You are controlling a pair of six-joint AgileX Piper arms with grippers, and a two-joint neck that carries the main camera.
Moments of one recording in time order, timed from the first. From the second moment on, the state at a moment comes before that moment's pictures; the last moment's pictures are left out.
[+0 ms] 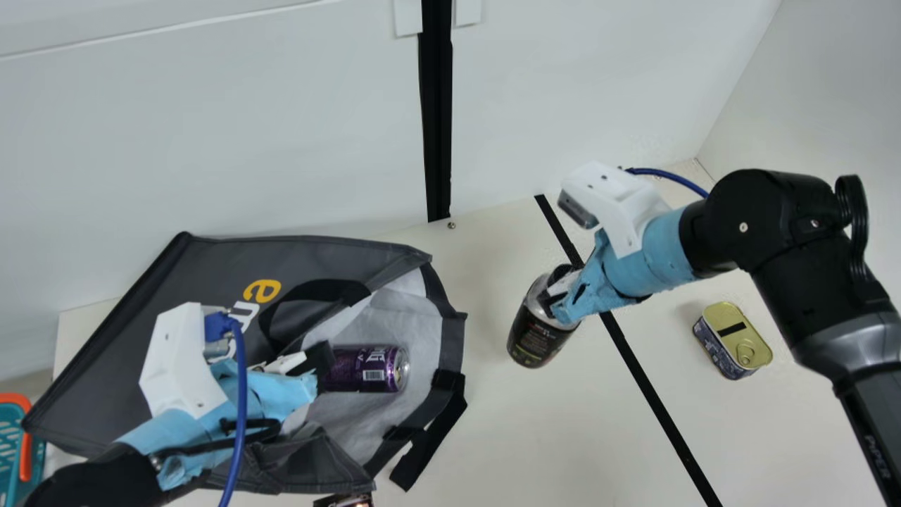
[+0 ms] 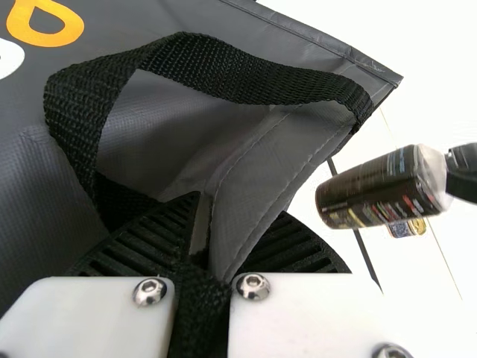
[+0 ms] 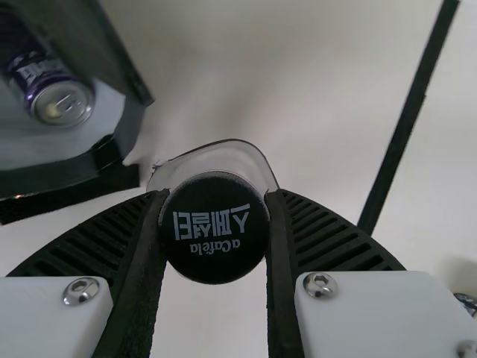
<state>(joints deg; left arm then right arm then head) -30.9 85.2 -61.7 -47.8 23.4 12.2 -7.3 82.3 -81.4 17.6 70.0 -31.5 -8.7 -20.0</state>
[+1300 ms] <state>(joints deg) -30.9 85.2 -61.7 -47.8 23.4 12.2 0.1 75.6 -73.6 24.1 69.9 -43.8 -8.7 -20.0</state>
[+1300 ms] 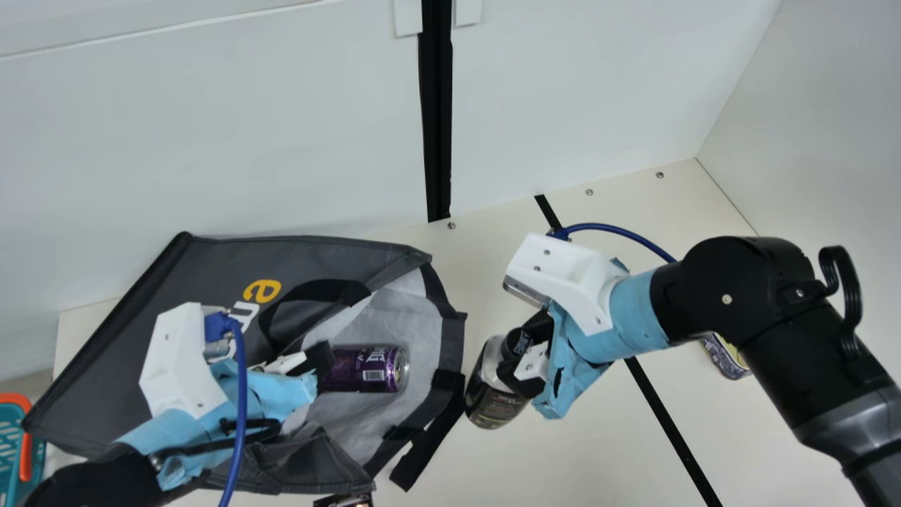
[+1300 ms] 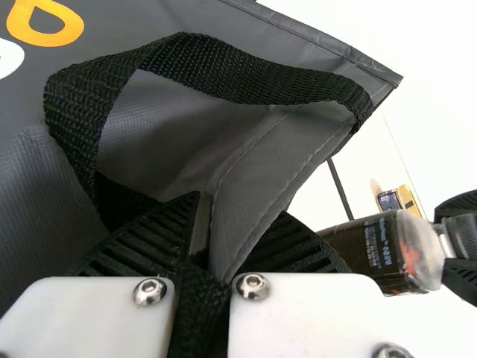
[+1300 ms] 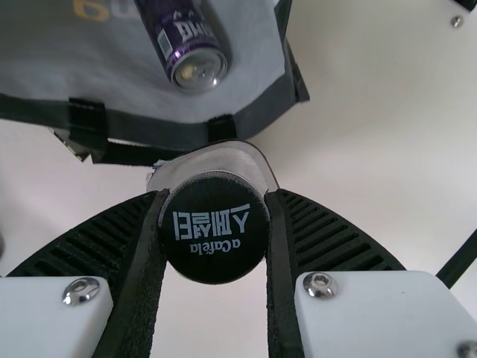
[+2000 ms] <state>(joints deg) -30.9 85.2 -61.7 -47.8 23.4 12.2 -3.8 74.5 -79.6 38.1 69.9 -46.8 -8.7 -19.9</state>
